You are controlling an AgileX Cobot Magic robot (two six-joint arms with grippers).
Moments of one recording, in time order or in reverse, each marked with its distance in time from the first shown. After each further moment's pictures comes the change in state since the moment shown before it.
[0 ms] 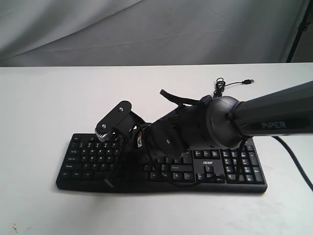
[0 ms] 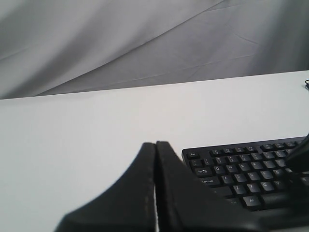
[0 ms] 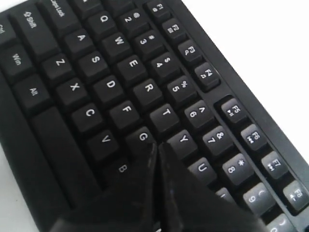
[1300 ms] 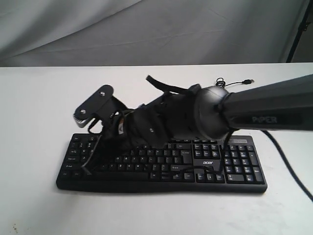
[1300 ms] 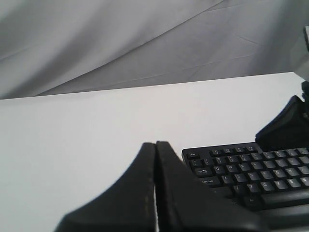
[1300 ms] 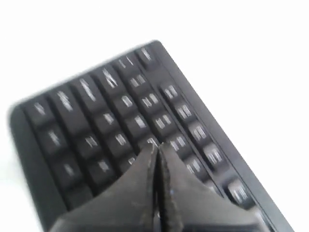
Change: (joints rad) left arm 0.000 0.000 0.000 0.000 0.000 0.000; right arm 0.048 0.018 -0.136 0.000 0.009 -0.008
